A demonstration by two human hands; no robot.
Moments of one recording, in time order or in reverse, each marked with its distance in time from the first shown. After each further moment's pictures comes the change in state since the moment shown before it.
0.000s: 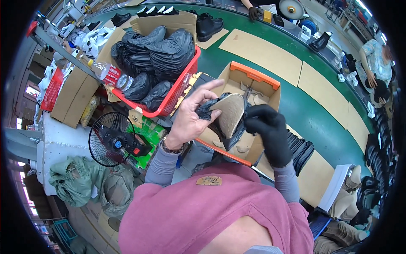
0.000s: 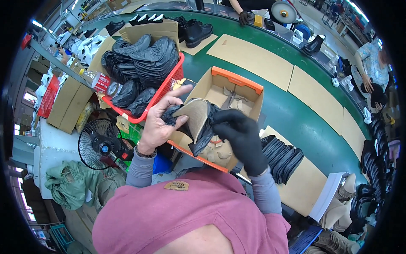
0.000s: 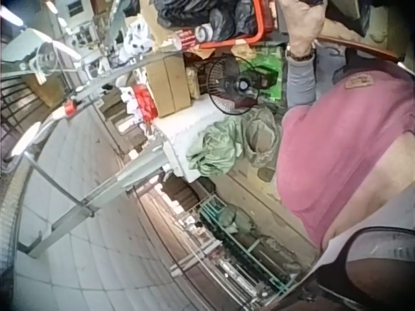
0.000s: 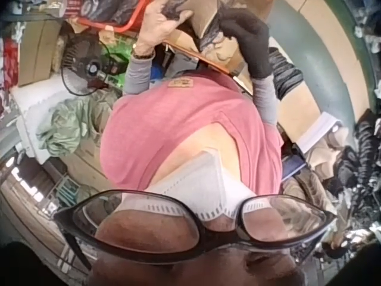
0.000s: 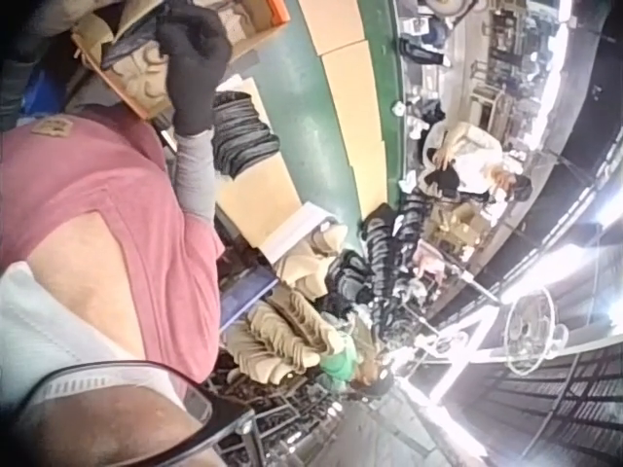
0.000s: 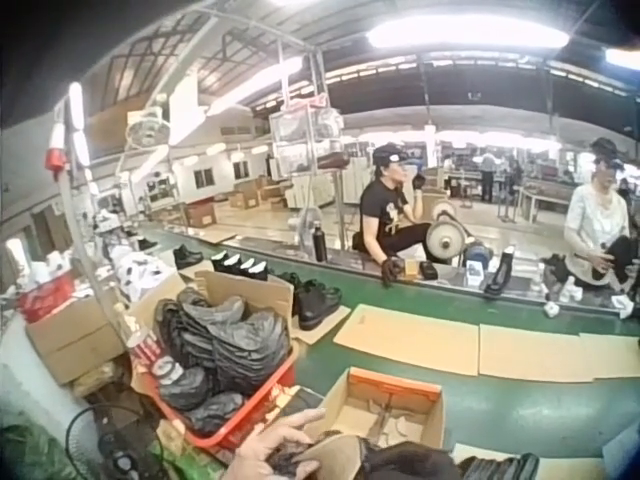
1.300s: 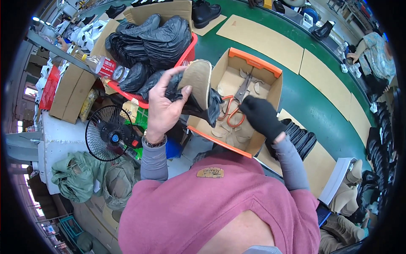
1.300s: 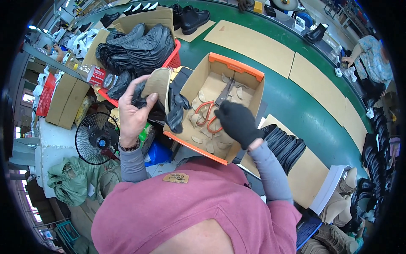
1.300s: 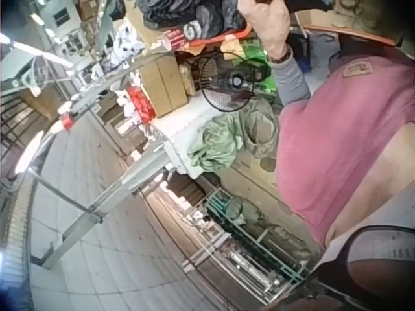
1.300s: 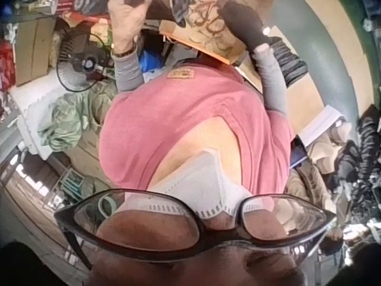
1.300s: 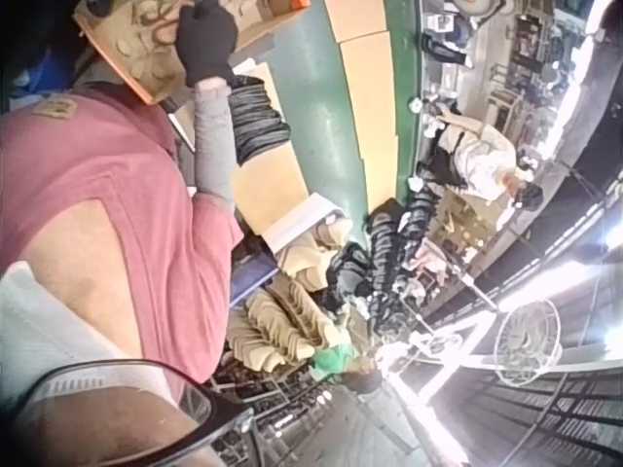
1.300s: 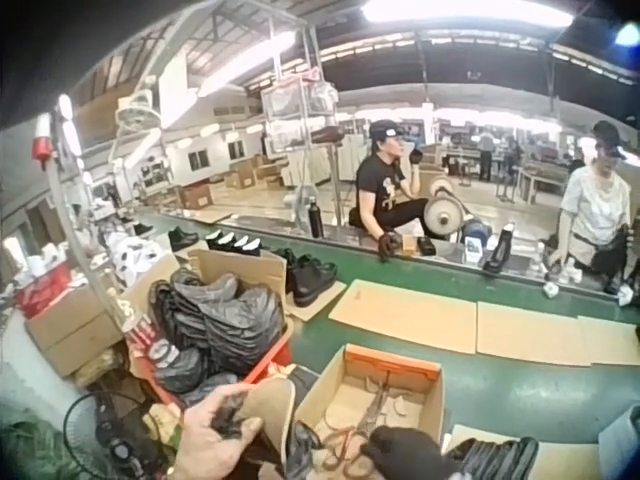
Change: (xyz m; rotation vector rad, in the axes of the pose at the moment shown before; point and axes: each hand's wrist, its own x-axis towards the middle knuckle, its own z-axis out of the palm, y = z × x) left_hand -0.005 0.013 -0.029 0.167 0.254 -0.156; right_hand 0.045 0.071 -0.021 -1.035 -0.125 -0.024
